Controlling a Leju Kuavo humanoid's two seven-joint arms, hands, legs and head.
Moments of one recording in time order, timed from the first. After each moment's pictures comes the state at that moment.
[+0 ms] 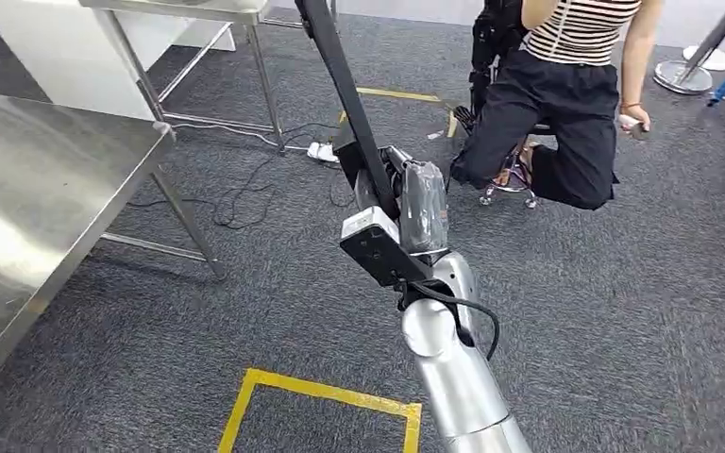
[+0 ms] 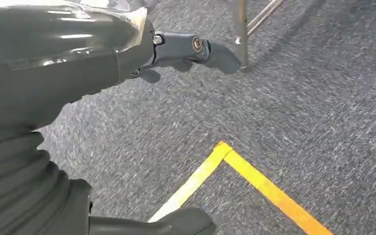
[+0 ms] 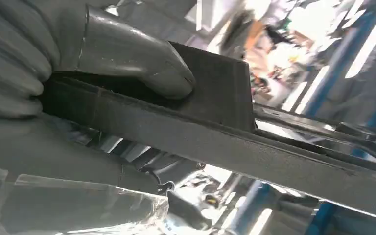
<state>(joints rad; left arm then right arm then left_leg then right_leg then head) -0.11 -0.27 1.29 -0.23 -0.75 0.70 -0.27 -0.46 0.34 0.43 -1.18 0.71 -0.47 -0.33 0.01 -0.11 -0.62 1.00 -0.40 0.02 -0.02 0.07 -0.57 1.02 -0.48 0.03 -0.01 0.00</state>
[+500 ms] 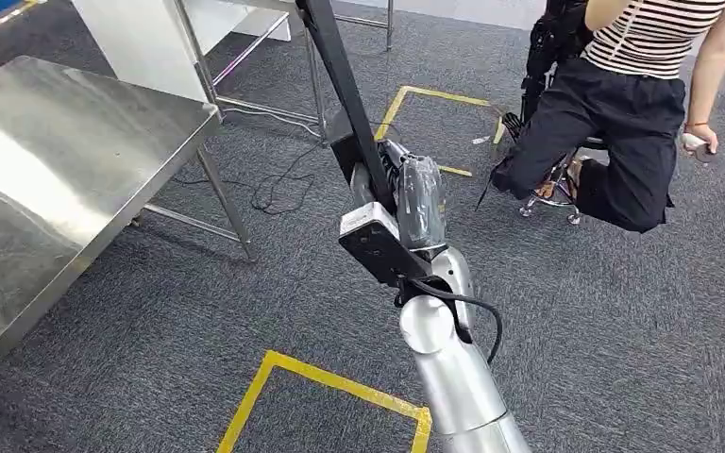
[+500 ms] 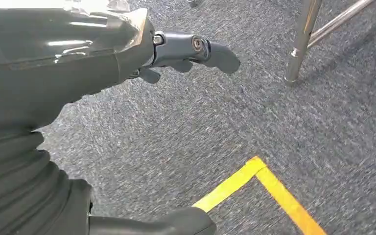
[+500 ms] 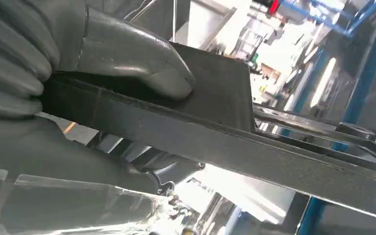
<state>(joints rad) -0.12 -0.28 1.36 -0.24 -0.78 0.70 -0.29 -0.46 0.34 0.43 -1.20 0.70 -0.46 -0.33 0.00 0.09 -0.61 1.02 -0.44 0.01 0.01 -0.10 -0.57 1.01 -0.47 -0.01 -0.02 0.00</state>
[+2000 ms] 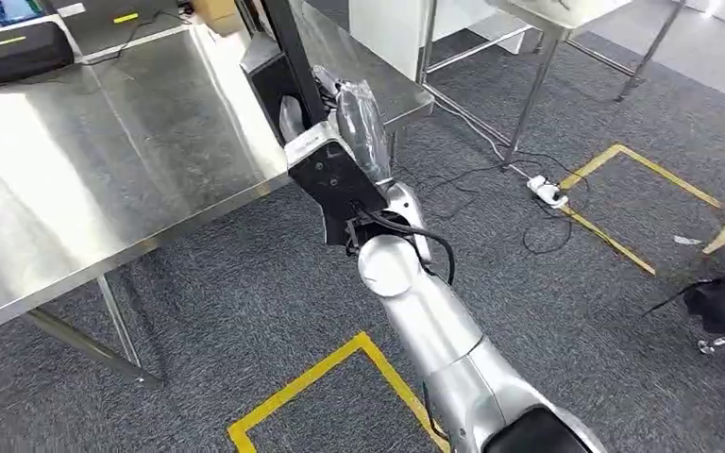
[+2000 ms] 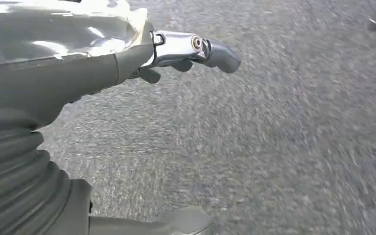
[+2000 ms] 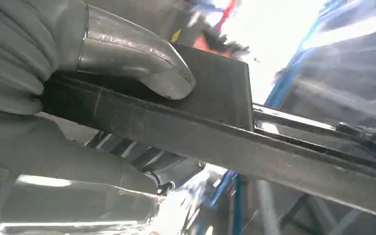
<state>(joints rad) -0.14 -0.34 1.55 -0.35 -1.01 0.70 -0.19 -0.84 0.34 0.69 -0.94 0.26 -0.53 -0.33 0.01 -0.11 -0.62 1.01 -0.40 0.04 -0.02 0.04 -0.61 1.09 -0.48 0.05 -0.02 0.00</state>
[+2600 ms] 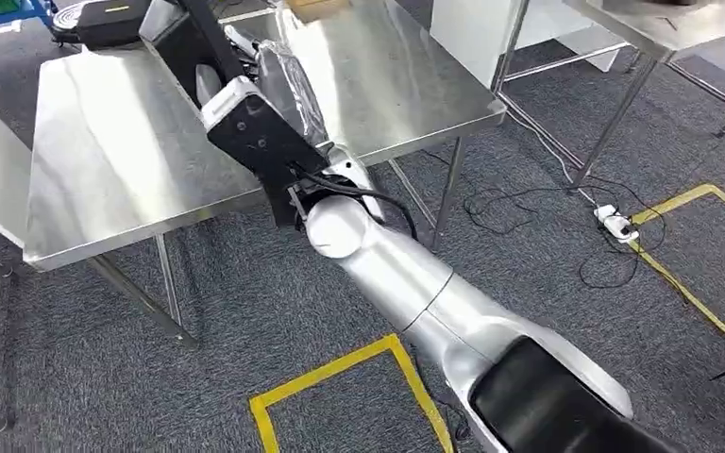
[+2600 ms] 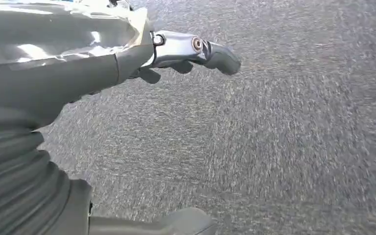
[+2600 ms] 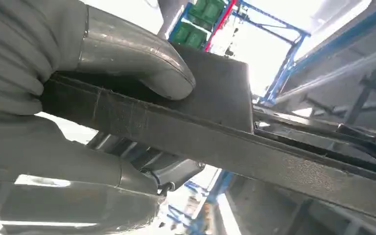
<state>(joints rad) -0.12 -0.34 1.56 -0.44 -1.17 0.70 -0.11 -1.11 0.34 1.01 -0.69 -0.12 -0.66 -0.40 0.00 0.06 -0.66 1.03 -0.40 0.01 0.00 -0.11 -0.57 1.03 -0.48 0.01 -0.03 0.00</state>
